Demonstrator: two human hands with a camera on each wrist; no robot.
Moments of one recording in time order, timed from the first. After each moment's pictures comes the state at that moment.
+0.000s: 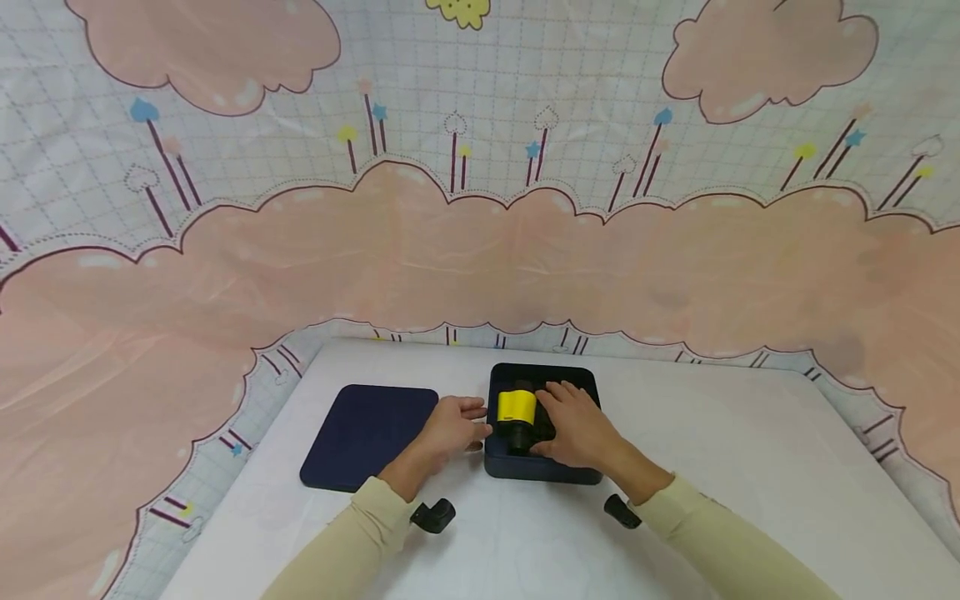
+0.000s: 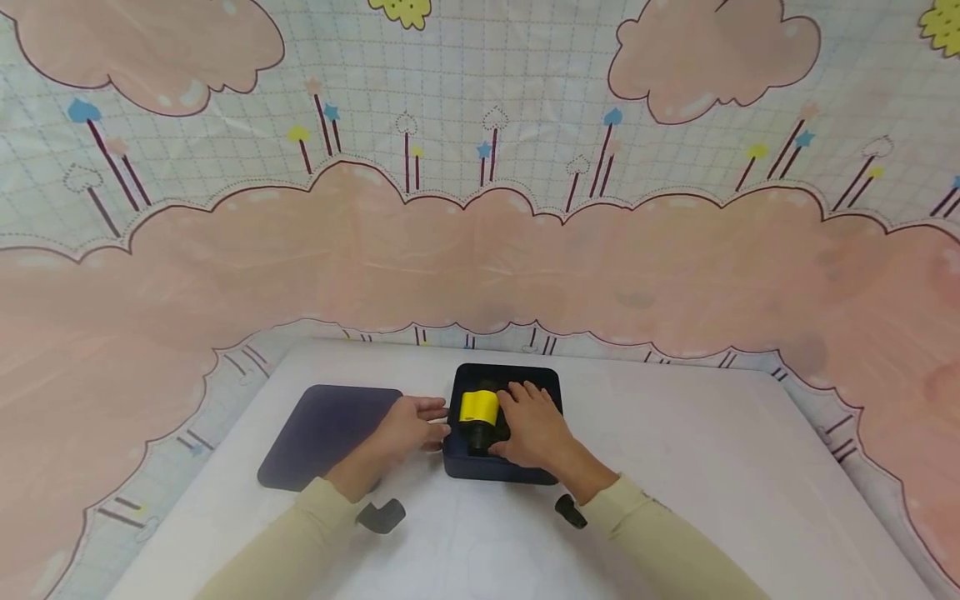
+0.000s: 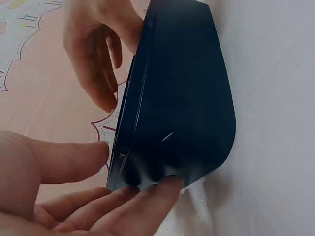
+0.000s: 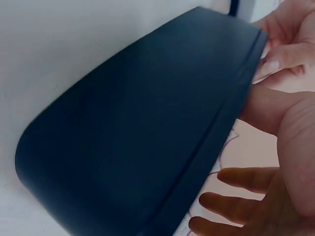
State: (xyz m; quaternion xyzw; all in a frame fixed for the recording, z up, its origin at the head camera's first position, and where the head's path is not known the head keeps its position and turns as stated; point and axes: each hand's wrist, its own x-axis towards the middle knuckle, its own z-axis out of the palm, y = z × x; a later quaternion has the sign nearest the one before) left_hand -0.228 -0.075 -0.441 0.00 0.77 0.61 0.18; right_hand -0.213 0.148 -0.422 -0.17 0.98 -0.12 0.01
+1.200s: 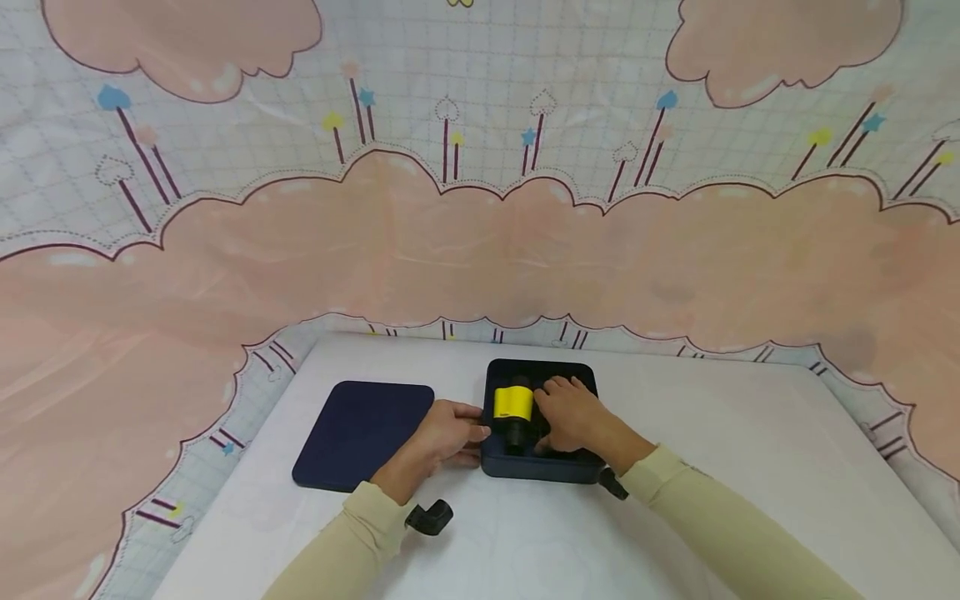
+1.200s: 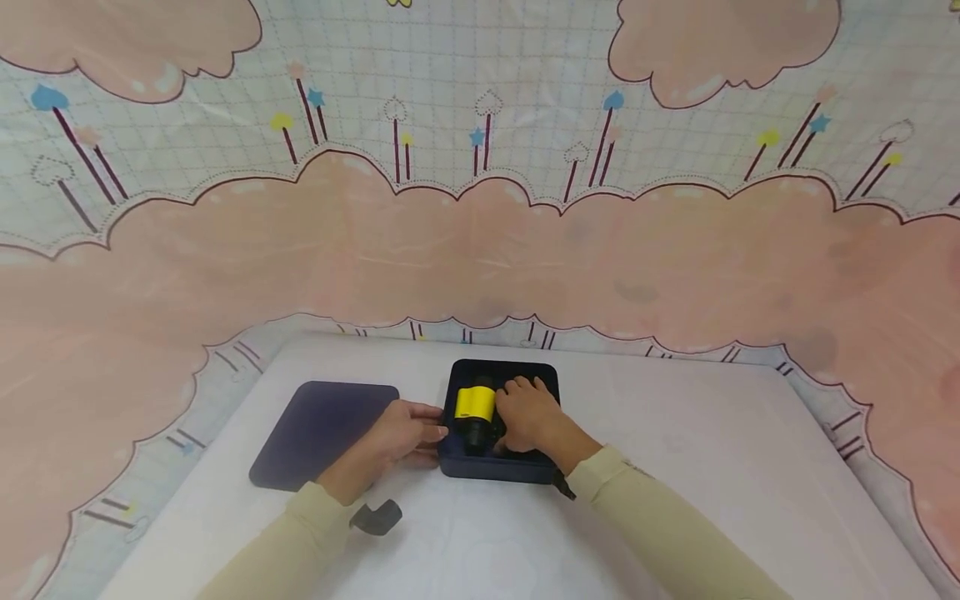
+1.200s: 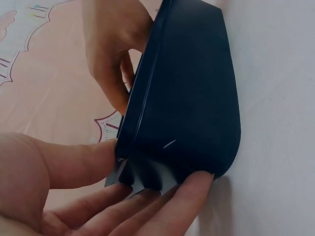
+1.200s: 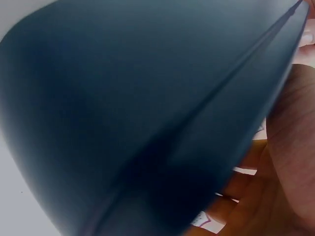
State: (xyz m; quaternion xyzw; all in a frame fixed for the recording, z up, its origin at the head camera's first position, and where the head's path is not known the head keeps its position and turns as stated) left_hand -0.227 -0.073 -0.443 -0.05 0.76 0.61 0.22; right_hand -0.251 0.152 -0.427 -0.22 0.97 0.01 0.10
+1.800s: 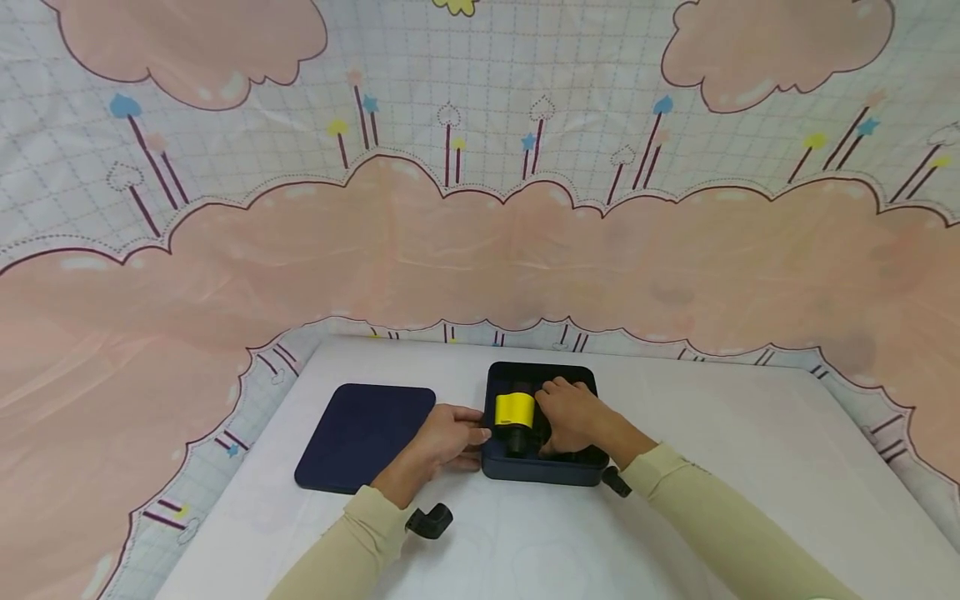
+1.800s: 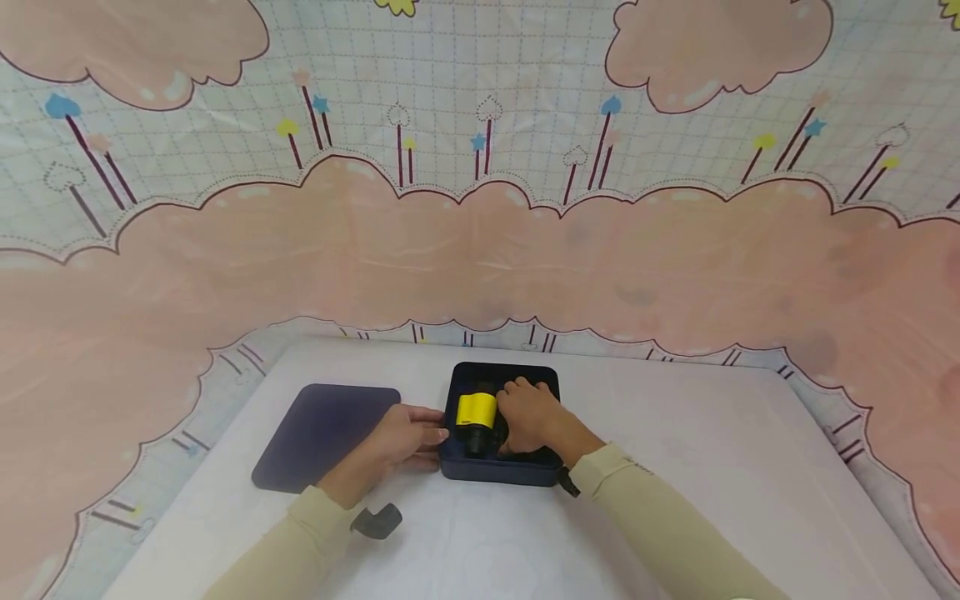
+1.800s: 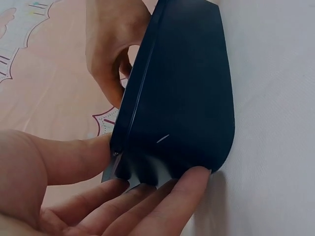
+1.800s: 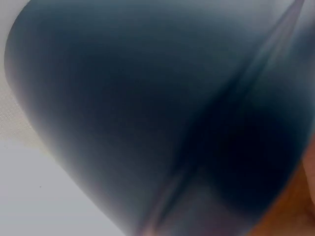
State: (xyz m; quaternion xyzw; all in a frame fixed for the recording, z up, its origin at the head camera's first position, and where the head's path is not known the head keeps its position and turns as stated) left_hand -0.222 -0.076 -0.446 -0.05 0.75 0.62 0.22; right_hand -0.259 0.157 -0.433 -0.25 0.96 0.02 0.09
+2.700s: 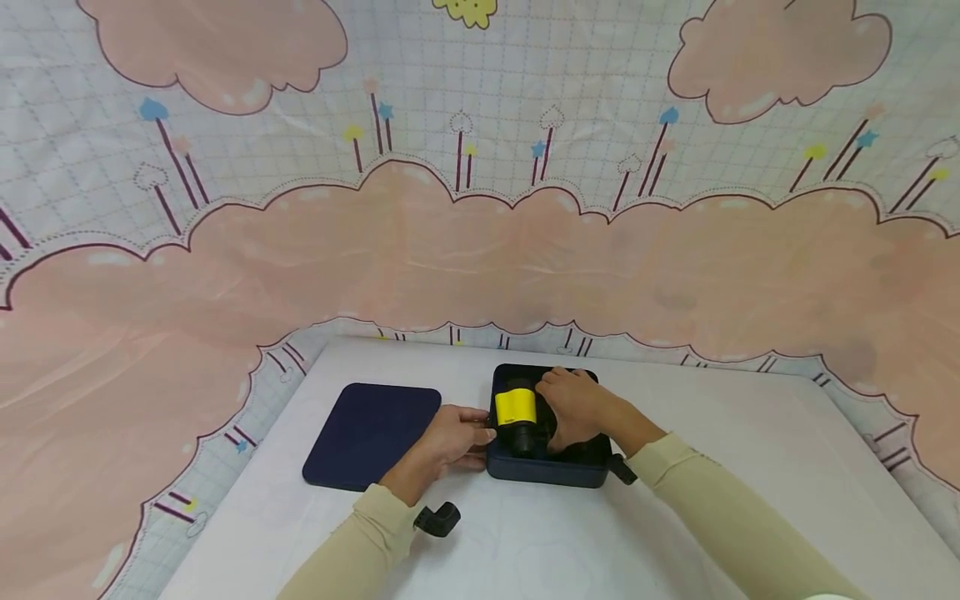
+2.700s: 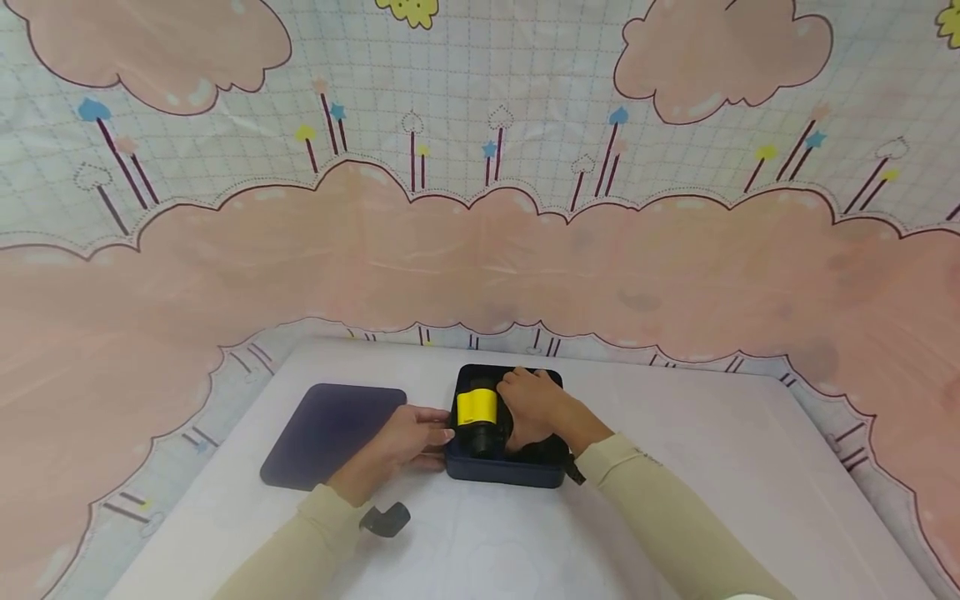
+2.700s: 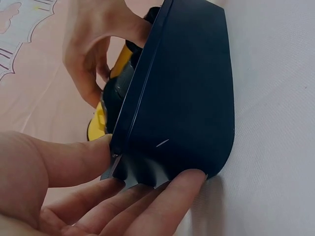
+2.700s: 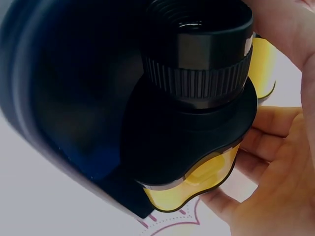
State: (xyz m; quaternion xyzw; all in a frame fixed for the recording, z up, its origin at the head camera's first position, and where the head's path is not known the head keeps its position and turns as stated) left_hand -0.220 -0.079 -0.446 -0.04 0.74 0.63 0.22; right_hand -0.266 0.155 -0.406 -0.30 0.95 0.03 0.09
